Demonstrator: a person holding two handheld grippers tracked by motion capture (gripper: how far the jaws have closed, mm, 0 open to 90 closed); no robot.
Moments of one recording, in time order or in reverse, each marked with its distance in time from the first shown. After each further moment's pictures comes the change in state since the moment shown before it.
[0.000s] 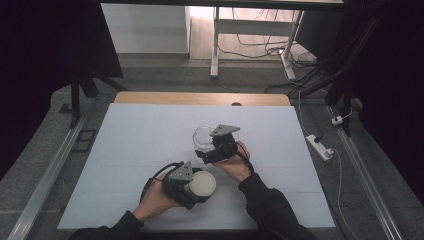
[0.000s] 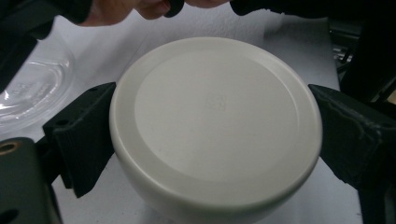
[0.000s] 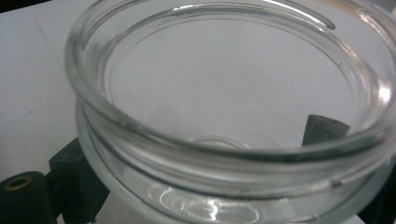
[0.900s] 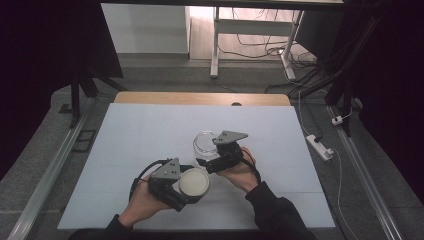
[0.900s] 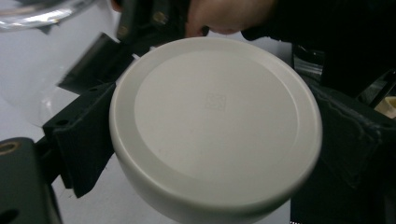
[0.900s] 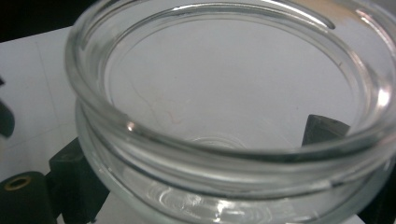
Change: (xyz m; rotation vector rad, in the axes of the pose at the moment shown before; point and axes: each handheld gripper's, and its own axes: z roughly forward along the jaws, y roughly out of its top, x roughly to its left) left arm -0.022 0.020 -0.054 -0.065 0.016 -0.011; right arm 0.024 0.003 -0.043 -0.049 0.071 -0.031
